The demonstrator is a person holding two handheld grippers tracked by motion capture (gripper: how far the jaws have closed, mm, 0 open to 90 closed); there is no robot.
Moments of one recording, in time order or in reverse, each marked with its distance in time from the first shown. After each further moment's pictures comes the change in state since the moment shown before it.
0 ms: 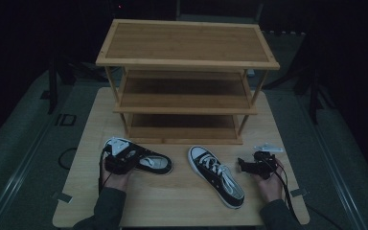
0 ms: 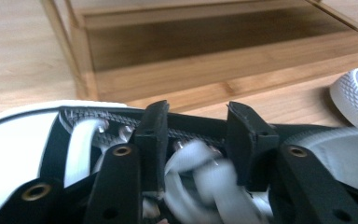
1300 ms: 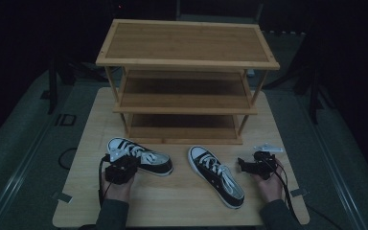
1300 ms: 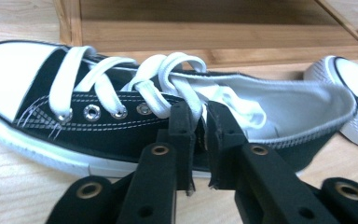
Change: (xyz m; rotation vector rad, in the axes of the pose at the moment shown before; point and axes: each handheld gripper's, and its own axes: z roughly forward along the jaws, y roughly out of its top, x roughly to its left) left arm -0.017 -0.013 -0.027 0.073 -0.015 -0.126; right arm 0.000 0.000 0.000 0.000 0.000 0.000
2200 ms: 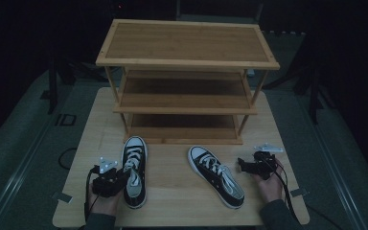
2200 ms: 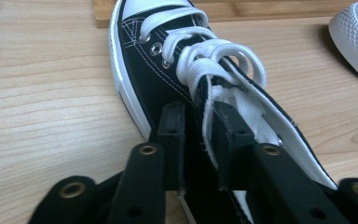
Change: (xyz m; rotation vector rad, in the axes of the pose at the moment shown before) left arm 0.017 -0.025 -0.024 0.084 0.045 0.023; right arm 0.000 0.000 0.000 0.000 0.000 0.000
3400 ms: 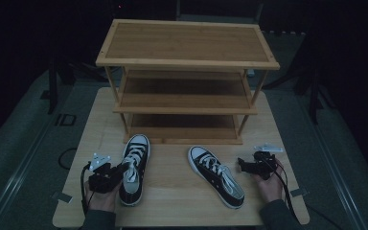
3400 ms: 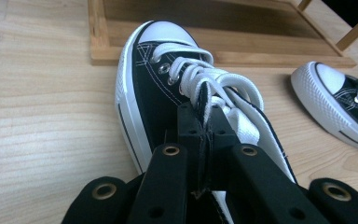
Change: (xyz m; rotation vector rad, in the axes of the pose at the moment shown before) left arm 0.003 0.015 -0.015 -0.129 -0.082 -0.080; right arm 0.000 0.000 0.000 0.000 0.000 0.000
